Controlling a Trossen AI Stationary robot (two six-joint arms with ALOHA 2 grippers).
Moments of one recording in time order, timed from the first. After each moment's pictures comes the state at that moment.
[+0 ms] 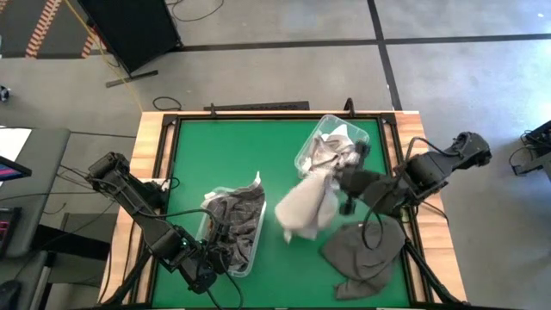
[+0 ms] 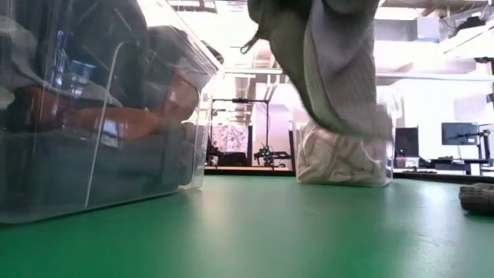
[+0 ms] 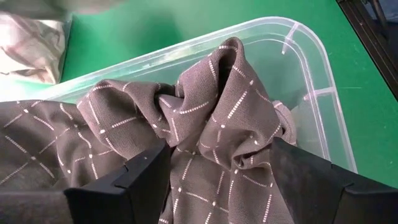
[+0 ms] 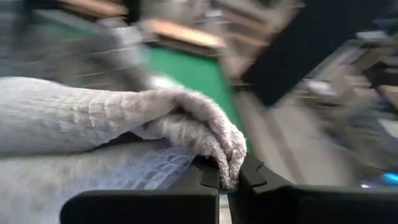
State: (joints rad) left arm -0.78 1.60 1.42 -0.97 -0.48 -0.24; right arm 0.50 1.30 1.54 -0.96 0.89 0.08
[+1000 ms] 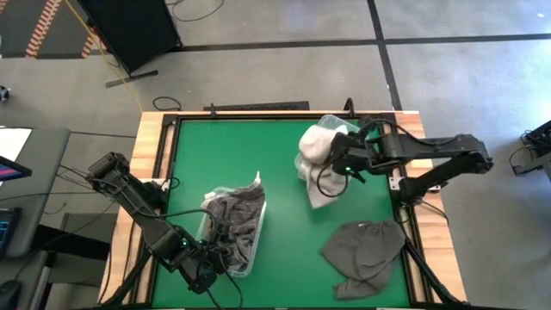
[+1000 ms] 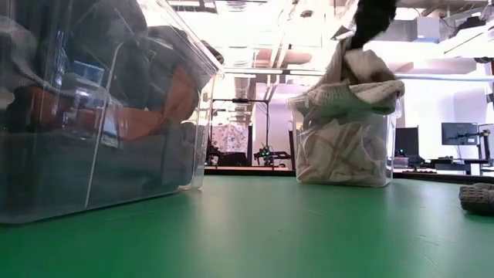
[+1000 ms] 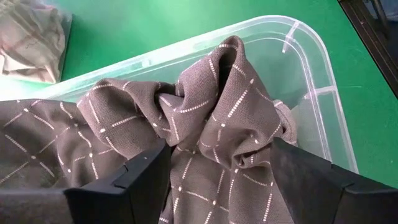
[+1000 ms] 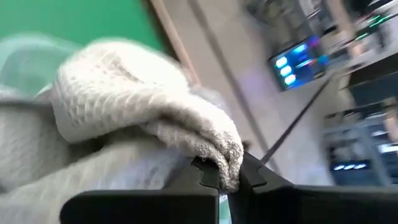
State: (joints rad) left arm -0.78 1.60 1.42 -0.98 -0.48 -0.24; right arm 0.05 1.30 1.33 -1.19 0.89 0.19
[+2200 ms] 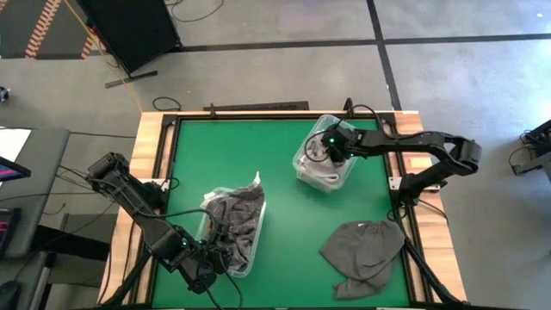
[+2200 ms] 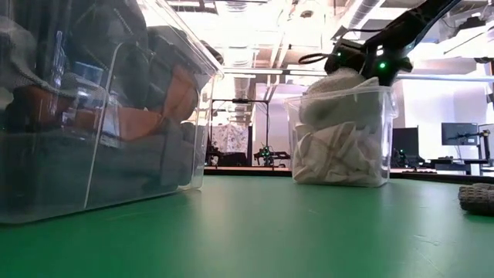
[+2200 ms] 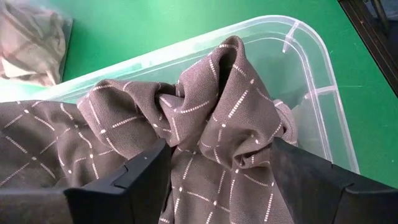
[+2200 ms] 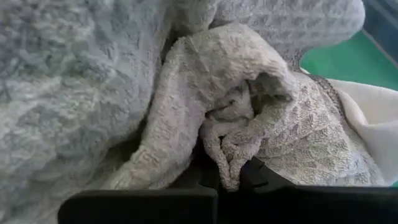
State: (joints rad) left arm -0.78 1.60 1.42 -0.98 -0.48 -0.24; right arm -0.44 1.47 0.74 -0.38 0.16 0.18
